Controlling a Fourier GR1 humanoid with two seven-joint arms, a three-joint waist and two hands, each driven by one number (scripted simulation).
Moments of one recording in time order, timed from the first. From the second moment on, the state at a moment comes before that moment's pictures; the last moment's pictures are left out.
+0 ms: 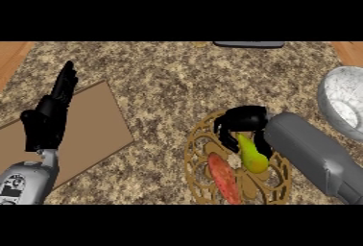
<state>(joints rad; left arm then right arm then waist) -0.23 0.34 -0.08 -1.58 -0.04 0.23 0.16 -0.85 -0.43 0.95 -0.77 0.33 0.42 -0.82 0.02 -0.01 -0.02</state>
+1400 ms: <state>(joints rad) -0.20 0.34 -0.05 -1.57 -0.05 0.25 0.18 -1.21 -0.13 0.54 -0.47 0.29 -0.72 0.68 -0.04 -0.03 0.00</state>
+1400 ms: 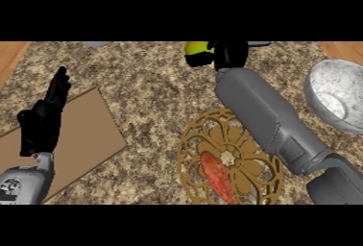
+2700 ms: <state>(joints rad) -0.18 0.31 -0.04 -1.61 -0.07 0.22 0.16 -0.75 -0.71 0.37 -0.76 0.46 -0.90 0.73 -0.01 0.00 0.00</state>
